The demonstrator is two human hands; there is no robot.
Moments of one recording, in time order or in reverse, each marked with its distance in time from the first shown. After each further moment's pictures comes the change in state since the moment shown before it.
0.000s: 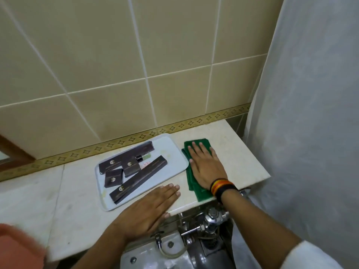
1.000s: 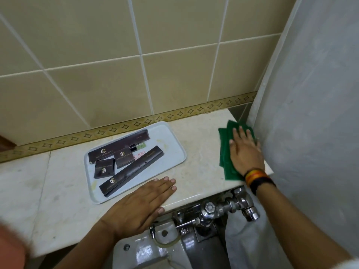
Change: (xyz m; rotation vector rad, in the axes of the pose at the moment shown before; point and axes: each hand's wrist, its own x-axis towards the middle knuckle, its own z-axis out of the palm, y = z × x) left_hand 0.003 -0.005 0.011 -0.009 0.021 -0.005; right_hand -0.007 0.113 -0.012 0.001 0.099 0.347
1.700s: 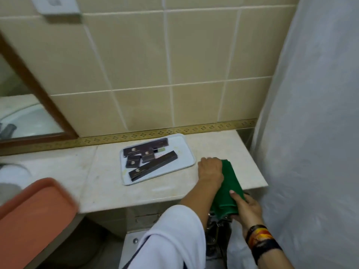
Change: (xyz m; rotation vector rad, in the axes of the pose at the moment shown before) left_hand 0.209 0.136 -0.059 -0.110 -0.080 -0.817; right_hand -0.168 -0.030 -0.052 1.403 -0.115 0.708
